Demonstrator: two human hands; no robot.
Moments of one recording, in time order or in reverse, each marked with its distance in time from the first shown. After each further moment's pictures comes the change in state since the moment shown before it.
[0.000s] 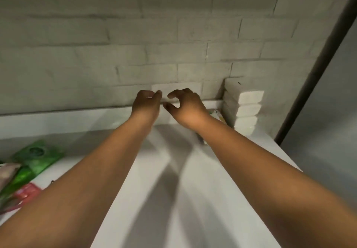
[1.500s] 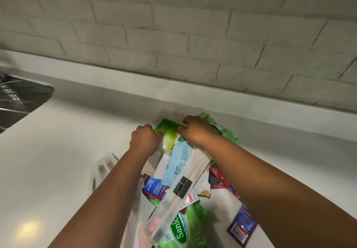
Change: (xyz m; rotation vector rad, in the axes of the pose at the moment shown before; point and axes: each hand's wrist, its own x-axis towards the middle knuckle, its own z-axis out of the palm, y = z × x) left_hand 0.080 -0.300 -0.501 0.822 0.127 -0.339; right_hand 0.024 -0.358 0.414 -0.168 -0.635 -0.047
